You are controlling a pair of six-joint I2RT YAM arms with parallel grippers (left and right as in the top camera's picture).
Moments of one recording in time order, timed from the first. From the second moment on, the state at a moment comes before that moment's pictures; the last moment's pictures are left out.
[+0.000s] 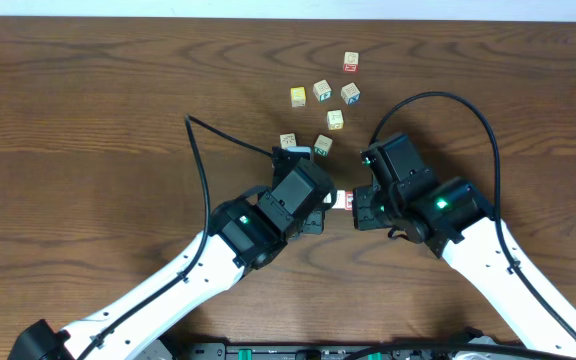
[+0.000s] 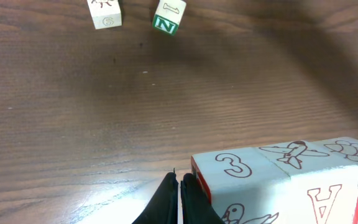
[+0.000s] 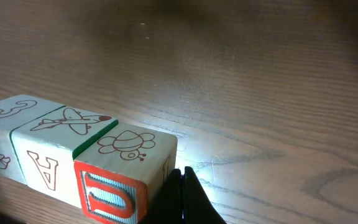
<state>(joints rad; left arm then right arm) -0.84 1.37 1.02 -0.60 -0.13 -0.72 0.56 1.31 1.10 -0.95 -0.03 0.46</state>
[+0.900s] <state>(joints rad) -0.84 1.32 1.02 -0.61 -0.13 -0.72 0.56 1.27 1.13 -0.96 -0.03 0.46</state>
